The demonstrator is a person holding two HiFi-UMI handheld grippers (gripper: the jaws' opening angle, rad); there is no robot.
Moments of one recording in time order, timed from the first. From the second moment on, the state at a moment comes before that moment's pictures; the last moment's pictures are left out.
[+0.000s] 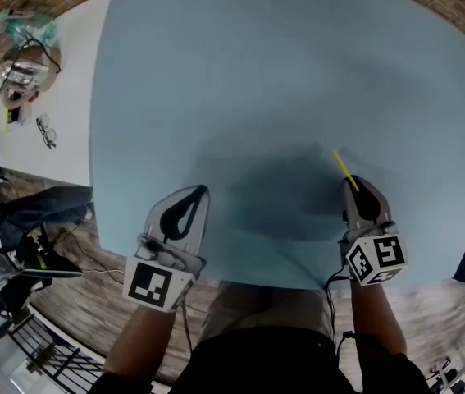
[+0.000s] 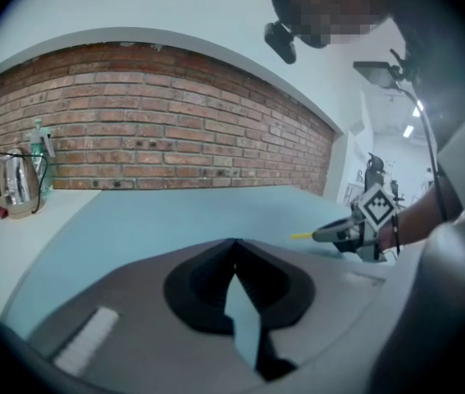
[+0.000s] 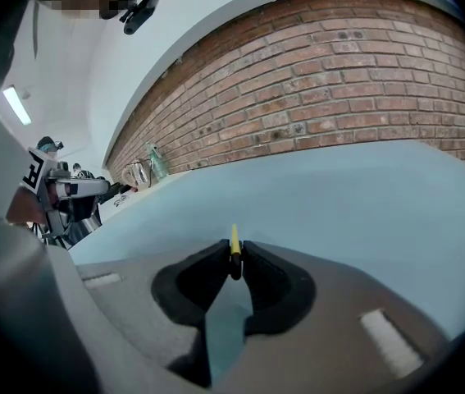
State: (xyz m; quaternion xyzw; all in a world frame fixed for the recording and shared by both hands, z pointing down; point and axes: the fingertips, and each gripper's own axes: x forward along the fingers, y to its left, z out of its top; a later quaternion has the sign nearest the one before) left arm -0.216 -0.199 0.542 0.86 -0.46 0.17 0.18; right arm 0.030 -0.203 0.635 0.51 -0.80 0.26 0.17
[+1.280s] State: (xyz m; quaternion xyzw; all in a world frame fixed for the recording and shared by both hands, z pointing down) left arm -0.211 -0.181 0.522 0.86 -0.45 0.15 0.16; right arm -0.004 -0.197 0.617 0.48 -0.82 0.24 0.18
